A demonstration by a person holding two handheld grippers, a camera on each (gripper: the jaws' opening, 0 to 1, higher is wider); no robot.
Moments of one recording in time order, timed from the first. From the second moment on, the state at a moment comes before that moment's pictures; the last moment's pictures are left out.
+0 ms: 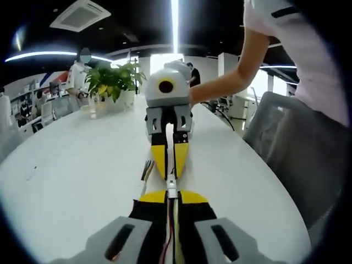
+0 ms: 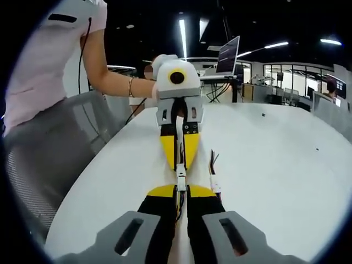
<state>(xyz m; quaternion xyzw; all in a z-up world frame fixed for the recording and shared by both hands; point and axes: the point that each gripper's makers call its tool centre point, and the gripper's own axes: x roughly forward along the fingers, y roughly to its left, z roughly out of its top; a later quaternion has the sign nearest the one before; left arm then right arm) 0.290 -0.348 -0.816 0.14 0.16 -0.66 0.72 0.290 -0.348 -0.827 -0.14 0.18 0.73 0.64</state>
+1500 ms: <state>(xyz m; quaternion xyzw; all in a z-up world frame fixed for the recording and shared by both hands) 0.300 -0.346 -0.820 0.12 0.15 -0.66 0.72 0.294 -0.344 -0.827 -0.16 0.19 0.73 0.64</state>
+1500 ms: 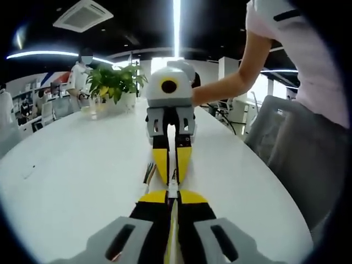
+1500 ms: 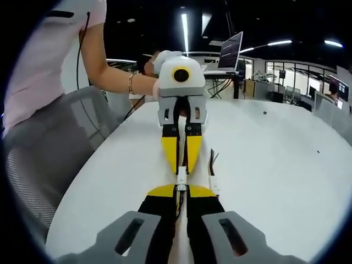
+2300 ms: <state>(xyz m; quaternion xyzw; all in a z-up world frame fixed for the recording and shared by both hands) 0.297 -0.354 -0.816 0.10 0.14 -0.66 0.73 0.301 -0.347 -0.834 -0.14 0.19 0.72 0.65</state>
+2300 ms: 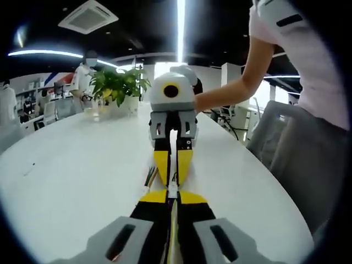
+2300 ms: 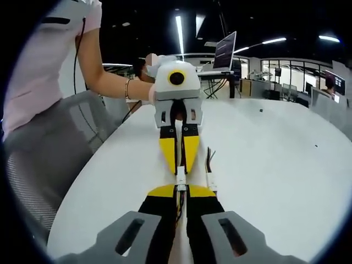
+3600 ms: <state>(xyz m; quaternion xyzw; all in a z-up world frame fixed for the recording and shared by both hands) 0.300 -0.341 -0.840 0.11 0.17 -0.64 0.74 0.307 -0.346 -0.853 -0.15 0.21 0.71 0.66</state>
